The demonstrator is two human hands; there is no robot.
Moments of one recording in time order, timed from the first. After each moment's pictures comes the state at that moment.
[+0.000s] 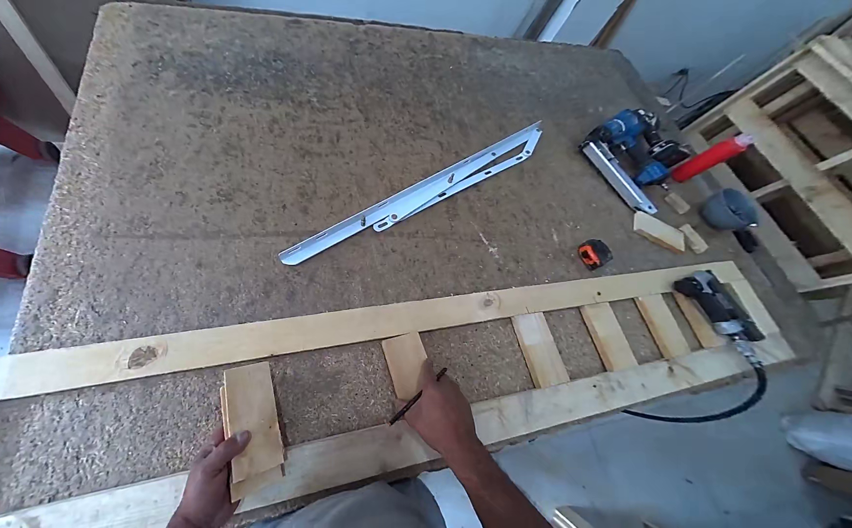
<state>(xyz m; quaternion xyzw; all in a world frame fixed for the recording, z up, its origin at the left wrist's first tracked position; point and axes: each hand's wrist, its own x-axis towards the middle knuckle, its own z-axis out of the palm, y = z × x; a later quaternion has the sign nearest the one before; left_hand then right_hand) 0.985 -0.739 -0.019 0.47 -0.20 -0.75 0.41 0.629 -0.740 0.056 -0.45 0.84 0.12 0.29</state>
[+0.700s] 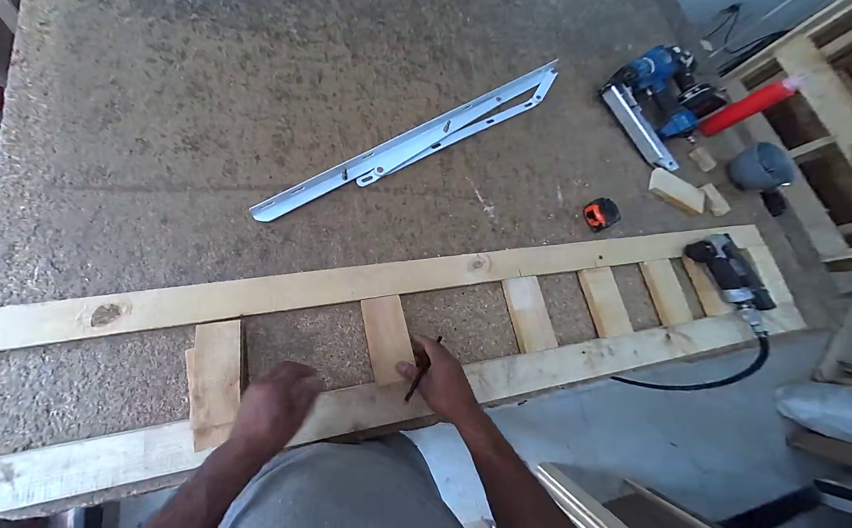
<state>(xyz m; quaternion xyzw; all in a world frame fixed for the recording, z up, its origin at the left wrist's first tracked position) 0.863 -0.755 0.042 0.52 -0.73 -0.43 -0.02 0.553 -0.687 0.002 -0.47 0.78 -0.10 0.40</state>
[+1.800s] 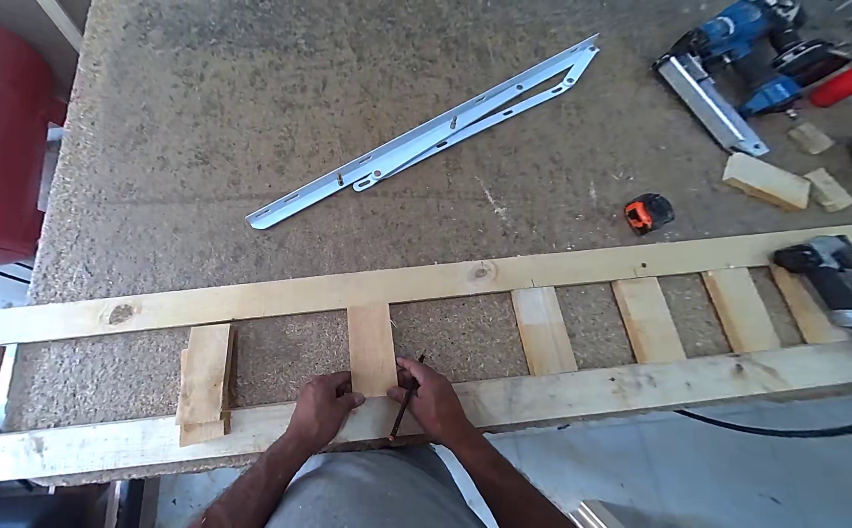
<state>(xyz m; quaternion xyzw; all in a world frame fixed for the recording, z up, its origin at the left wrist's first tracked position) 0.751 -0.742 0.006 0.58 -0.61 -0.53 -0.05 0.527 -0.688 -0.012 -0.51 0.69 -0.18 0.48</state>
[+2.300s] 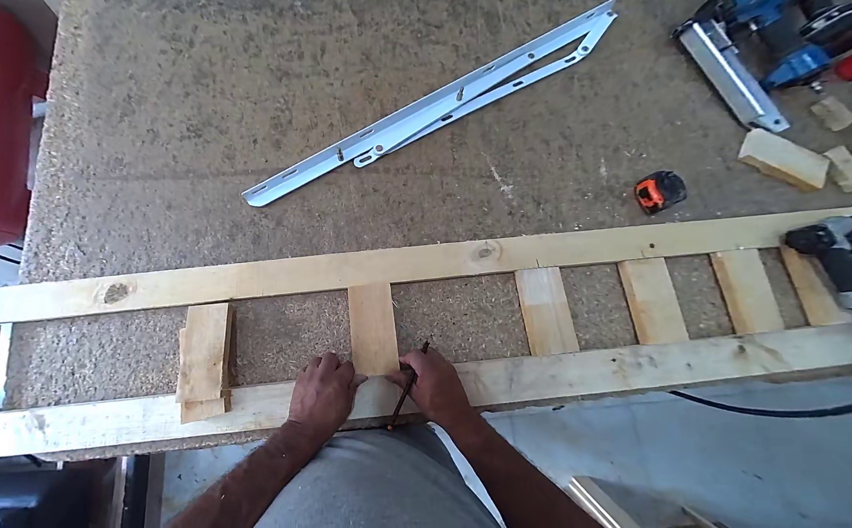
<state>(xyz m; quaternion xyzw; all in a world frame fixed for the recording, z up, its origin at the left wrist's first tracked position) 0.749 -0.711 -0.007 0.54 -0.79 -0.26 -0.12 0.529 -0.663 -0.034 -0.63 0.69 -0.16 0.32</state>
